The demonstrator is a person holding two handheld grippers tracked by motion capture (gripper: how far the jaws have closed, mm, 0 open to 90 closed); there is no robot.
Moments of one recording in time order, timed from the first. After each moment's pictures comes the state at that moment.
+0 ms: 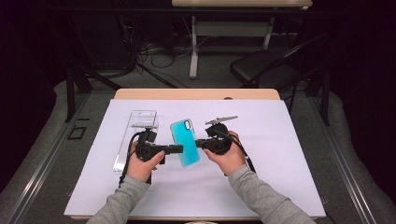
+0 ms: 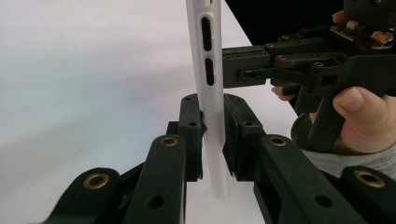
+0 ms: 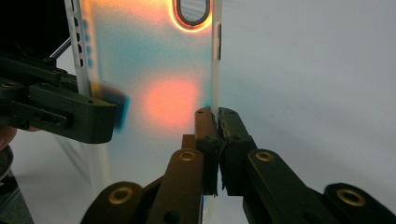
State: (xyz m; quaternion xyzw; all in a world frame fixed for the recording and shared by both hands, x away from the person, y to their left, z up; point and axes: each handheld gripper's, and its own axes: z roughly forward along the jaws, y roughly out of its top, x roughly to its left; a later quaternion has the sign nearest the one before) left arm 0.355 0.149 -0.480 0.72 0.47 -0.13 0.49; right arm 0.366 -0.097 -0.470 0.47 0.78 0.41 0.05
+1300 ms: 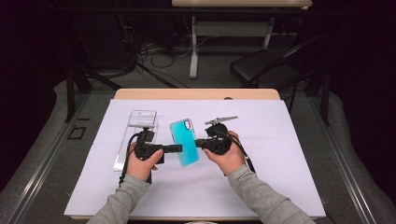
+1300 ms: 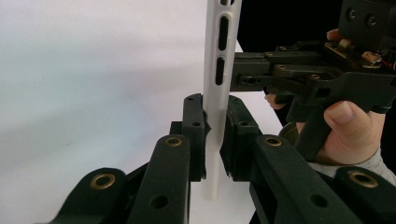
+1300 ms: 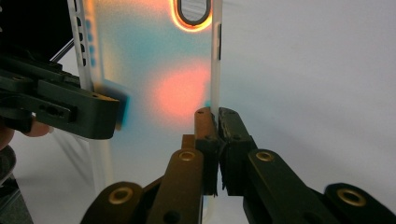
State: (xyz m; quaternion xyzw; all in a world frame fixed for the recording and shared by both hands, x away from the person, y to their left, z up) left arm 0.359 0.155 -0.485 0.69 0.49 -0.17 0.50; right arm 0.366 -0.097 -0.470 0.46 0.78 0.42 0.05
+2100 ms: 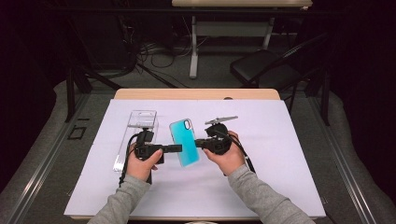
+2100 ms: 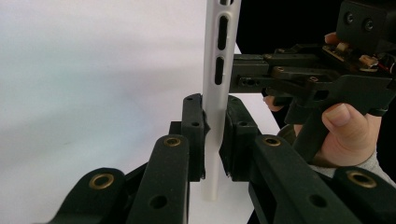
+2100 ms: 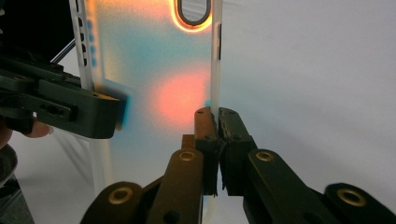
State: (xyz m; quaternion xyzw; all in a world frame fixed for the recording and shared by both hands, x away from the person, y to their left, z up) left arm 0.358 0.156 -0.486 0.69 0.50 -0.17 0.50; right arm 0.367 -0.096 -0.470 0.46 0.78 0.42 0.05
